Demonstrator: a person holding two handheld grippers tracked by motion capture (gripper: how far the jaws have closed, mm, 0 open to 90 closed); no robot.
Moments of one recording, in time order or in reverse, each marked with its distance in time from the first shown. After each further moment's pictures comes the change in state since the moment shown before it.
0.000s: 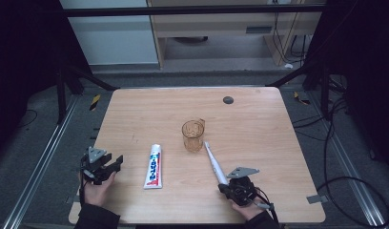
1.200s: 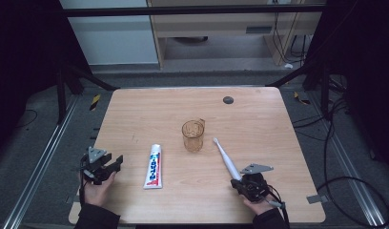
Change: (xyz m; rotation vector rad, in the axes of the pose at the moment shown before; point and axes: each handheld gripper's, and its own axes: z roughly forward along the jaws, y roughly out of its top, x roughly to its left) left arm 0.000 0.000 0.000 -0.001 0.001 0.001; right arm -0.030 -0.007 -0.016 -0.013 -0.081 0.065
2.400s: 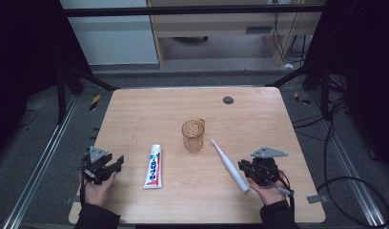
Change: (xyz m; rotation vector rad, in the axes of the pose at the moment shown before) left arm -0.001 0.000 0.002 0.015 -0.005 0.024; right arm -0.017 0.044 -0.036 -0.128 -0.089 0.003
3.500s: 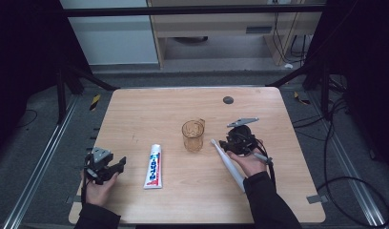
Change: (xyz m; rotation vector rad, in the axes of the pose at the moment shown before) left arm -0.003 0.000 0.004 0.019 -0.006 0.040; right arm 0.010 0.083 0.053 0.104 0.005 -0.065
